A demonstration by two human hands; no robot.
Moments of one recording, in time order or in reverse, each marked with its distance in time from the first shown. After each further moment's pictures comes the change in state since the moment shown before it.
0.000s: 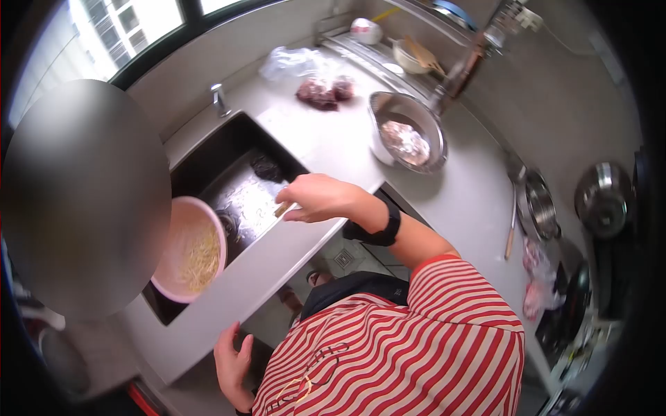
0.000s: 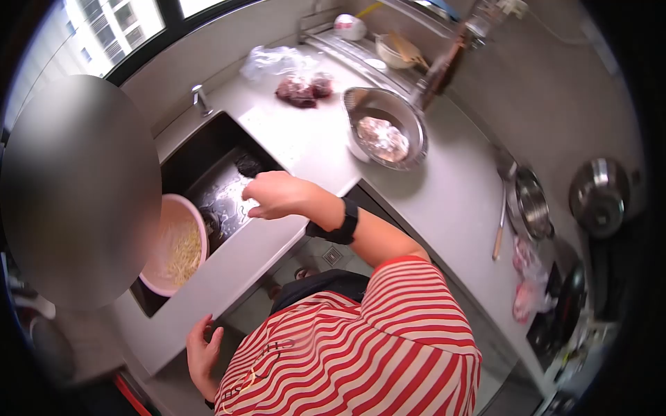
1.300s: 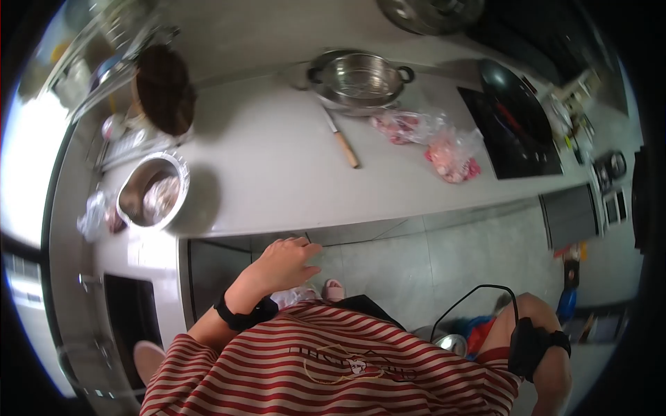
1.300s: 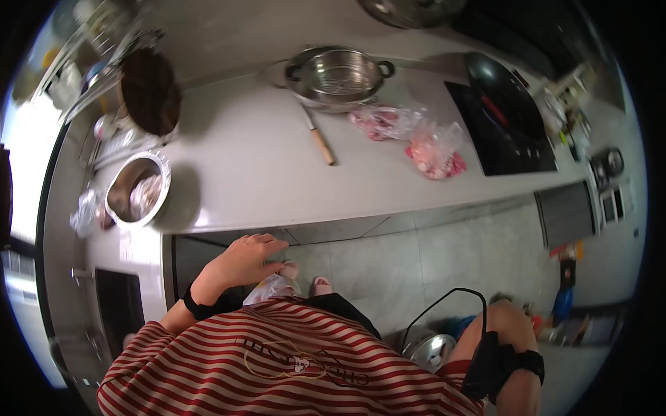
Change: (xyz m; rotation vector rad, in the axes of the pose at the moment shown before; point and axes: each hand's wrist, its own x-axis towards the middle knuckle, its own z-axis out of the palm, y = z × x) left_hand -0.073 0.384 0.348 0.620 -1.189 1.541; right_hand -0.602 -0.270 0.003 -0.070 0.817 0.078
